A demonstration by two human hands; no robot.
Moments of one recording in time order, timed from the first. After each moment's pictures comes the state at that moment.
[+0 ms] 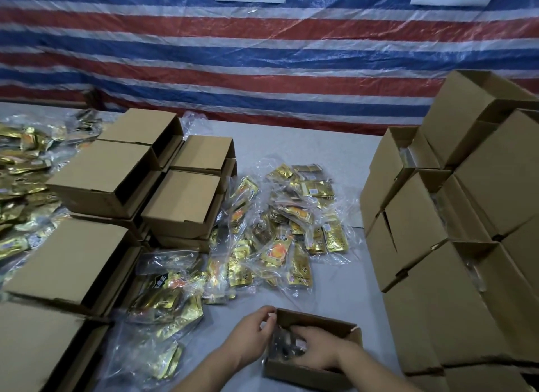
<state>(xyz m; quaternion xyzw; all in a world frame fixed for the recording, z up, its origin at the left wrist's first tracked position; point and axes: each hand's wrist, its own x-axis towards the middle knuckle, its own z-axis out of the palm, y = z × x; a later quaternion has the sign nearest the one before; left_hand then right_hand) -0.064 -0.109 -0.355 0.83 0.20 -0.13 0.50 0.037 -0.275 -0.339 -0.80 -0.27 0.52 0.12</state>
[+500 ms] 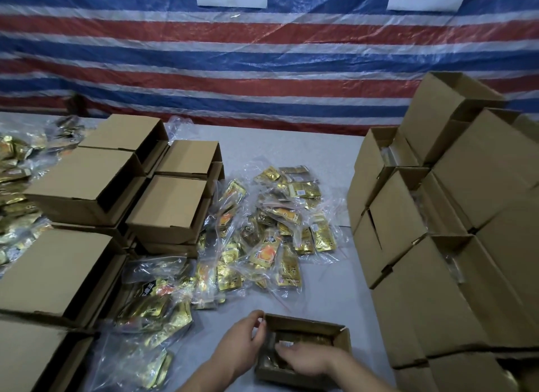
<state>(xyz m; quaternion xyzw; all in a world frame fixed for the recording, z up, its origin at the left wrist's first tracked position) -0.069 -0.118 -0.352 0.87 0.20 -0.12 0.43 0.022 -0.275 -0.328 -0.79 -0.21 0.56 0.09</state>
